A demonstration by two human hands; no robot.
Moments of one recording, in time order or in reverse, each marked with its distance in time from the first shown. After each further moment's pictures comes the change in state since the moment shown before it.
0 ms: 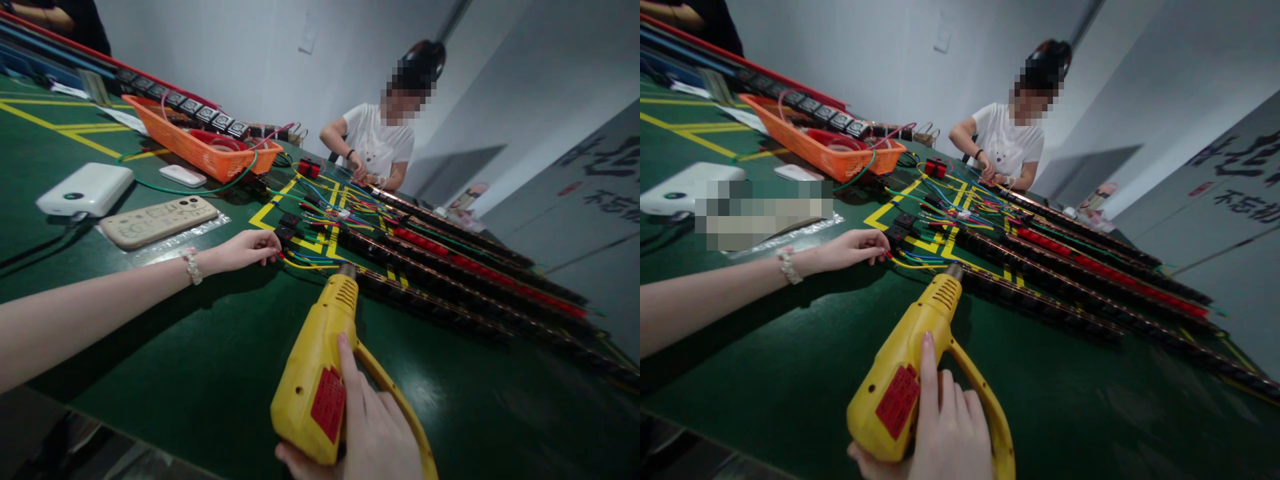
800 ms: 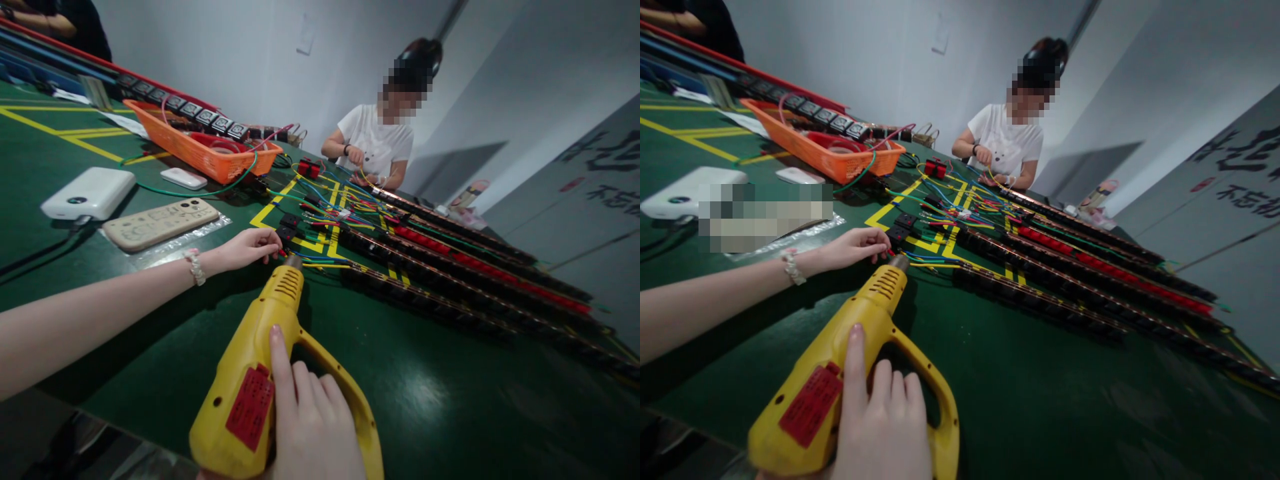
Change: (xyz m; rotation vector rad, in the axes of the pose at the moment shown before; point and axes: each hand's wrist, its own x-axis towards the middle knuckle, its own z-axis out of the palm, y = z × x) left_hand 0.006 -0.008 0.000 -0.069 0.058 0.001; right_hand 0.010 -0.061 0.032 0.023 0.073 -0.154
